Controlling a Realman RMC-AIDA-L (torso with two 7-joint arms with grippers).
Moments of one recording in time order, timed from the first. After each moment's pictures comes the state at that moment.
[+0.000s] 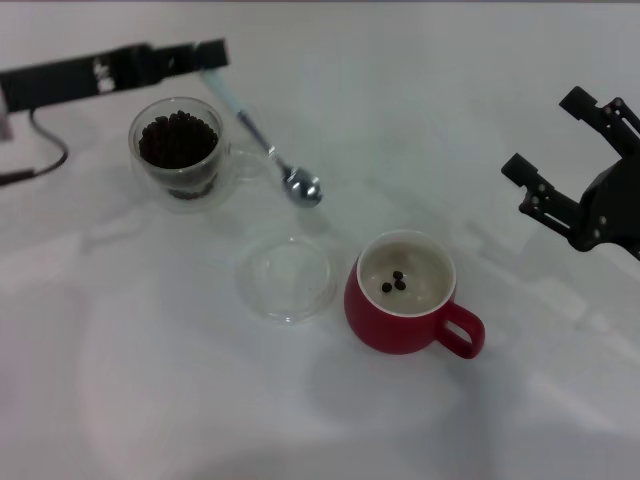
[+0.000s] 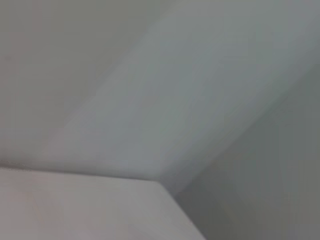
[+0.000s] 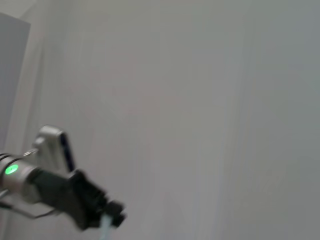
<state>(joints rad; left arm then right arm) -0.88 -1.99 2.84 -0.41 -0.38 1.71 -1.76 0.27 2.01 -2.29 0.01 0.21 -1.81 0.30</state>
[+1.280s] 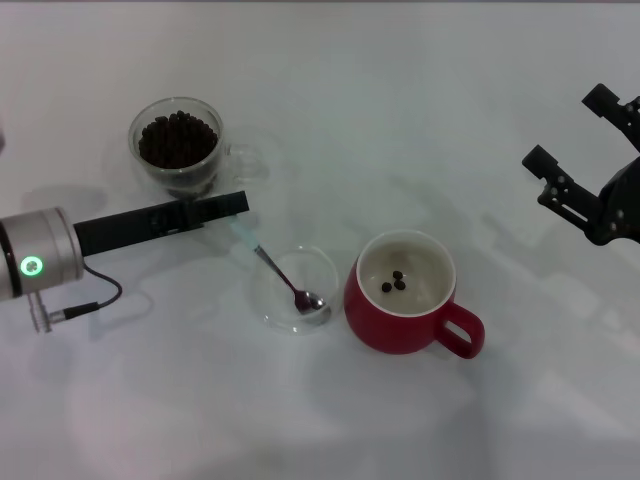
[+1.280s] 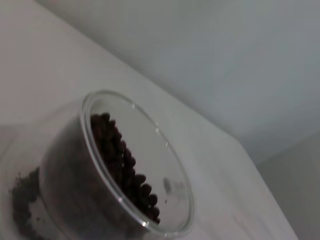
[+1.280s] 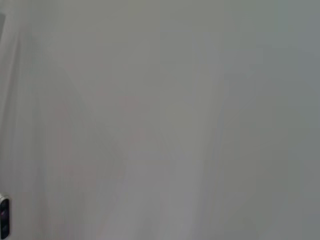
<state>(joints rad) -0.70 -2.06 2.84 -0.21 -0.28 1.37 -1.71 0.26 2.00 -2.29 0.02 0.26 -1.80 0.32</state>
